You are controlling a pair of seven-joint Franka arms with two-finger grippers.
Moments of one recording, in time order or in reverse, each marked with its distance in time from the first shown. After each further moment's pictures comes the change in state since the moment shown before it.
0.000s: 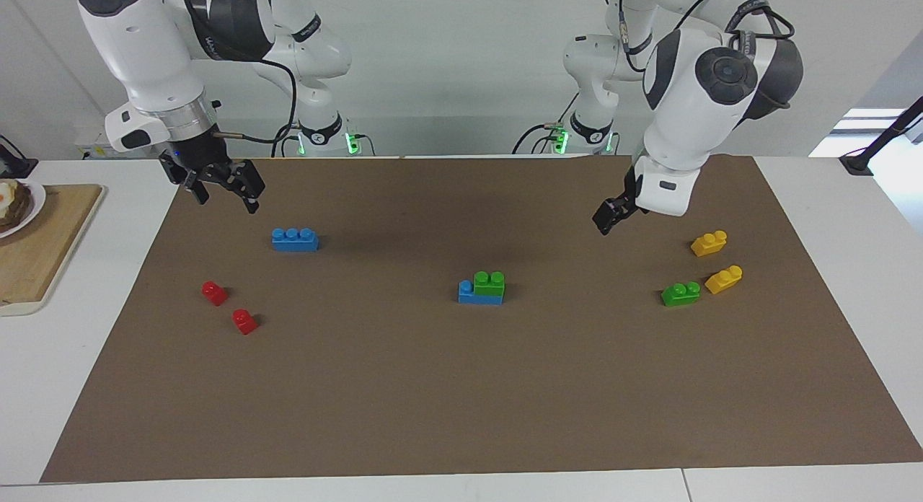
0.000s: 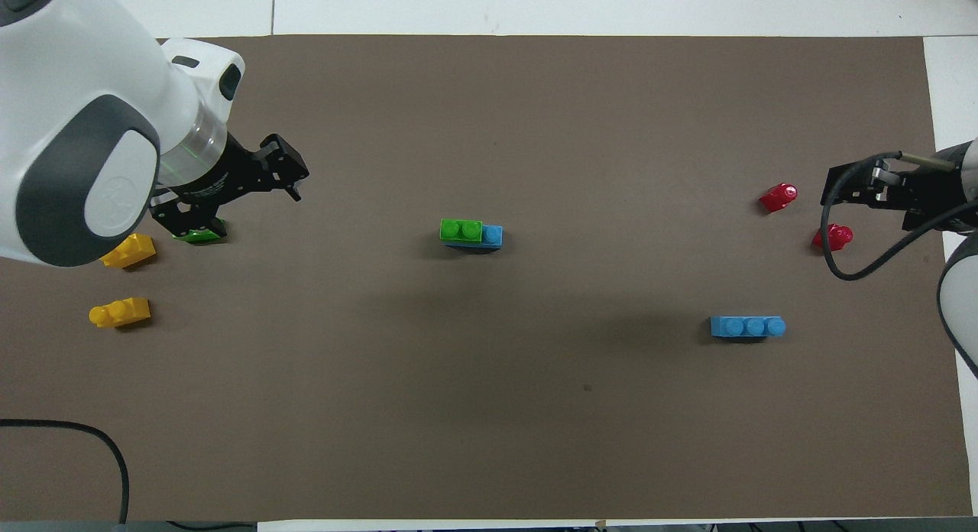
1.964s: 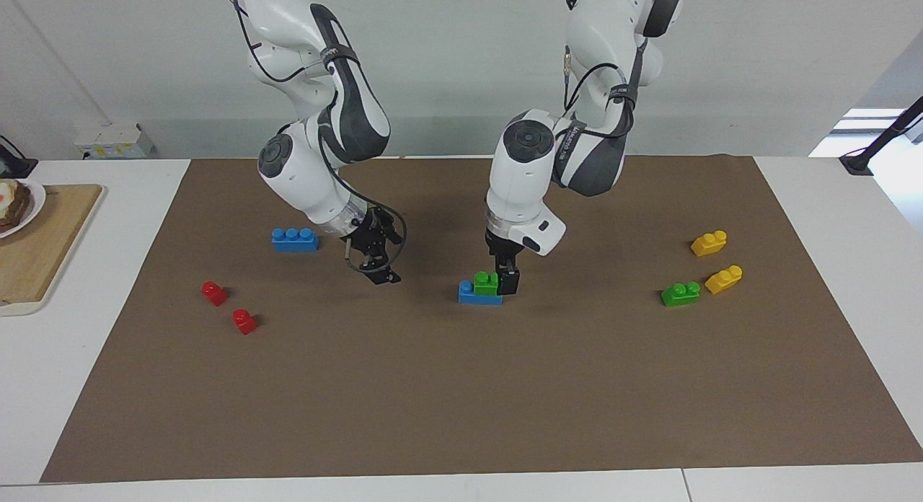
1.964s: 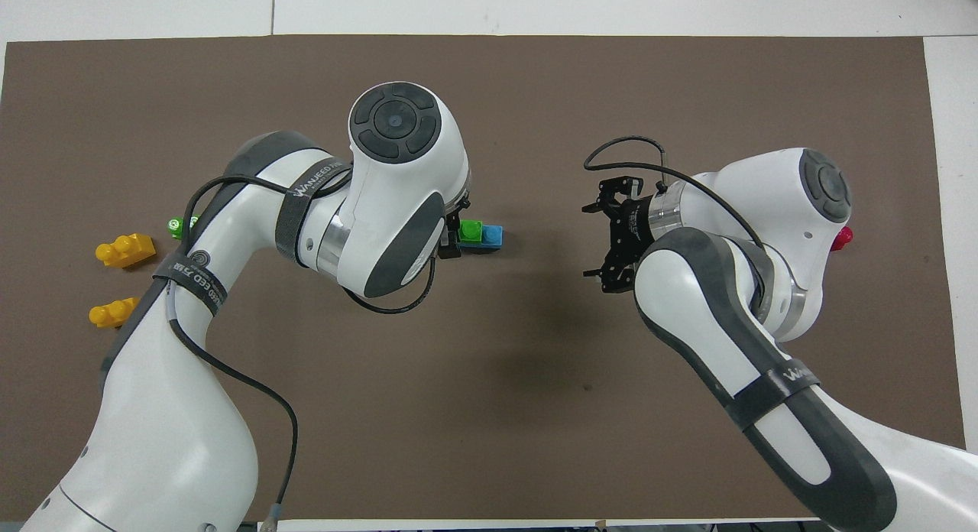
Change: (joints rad) left arm -0.298 0.196 0.018 -0.066 0.019 0.455 -1.416; right arm 0.297 0.248 0.015 -0.242 0.596 0.492 1.107
